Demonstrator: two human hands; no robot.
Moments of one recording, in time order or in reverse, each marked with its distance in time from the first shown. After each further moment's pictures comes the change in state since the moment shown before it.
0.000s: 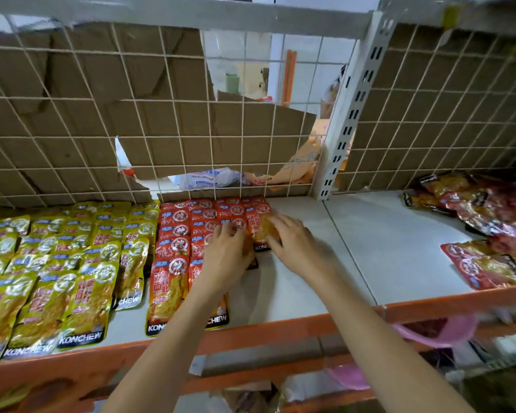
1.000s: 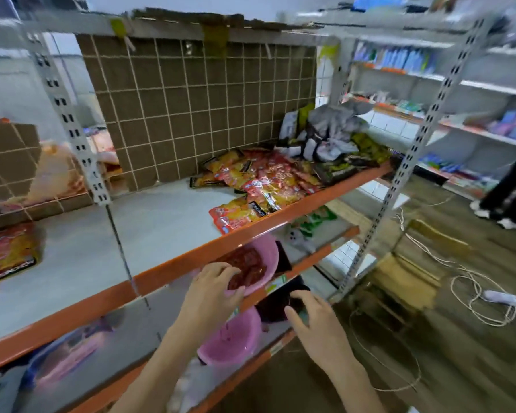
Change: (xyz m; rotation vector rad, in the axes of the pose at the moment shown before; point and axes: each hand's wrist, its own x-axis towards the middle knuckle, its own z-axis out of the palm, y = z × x) left_hand -0.106 0.379 0.072 -0.280 -0.141 0.481; right_hand -0.412 0.248 -0.118 0.226 0.246 0.641
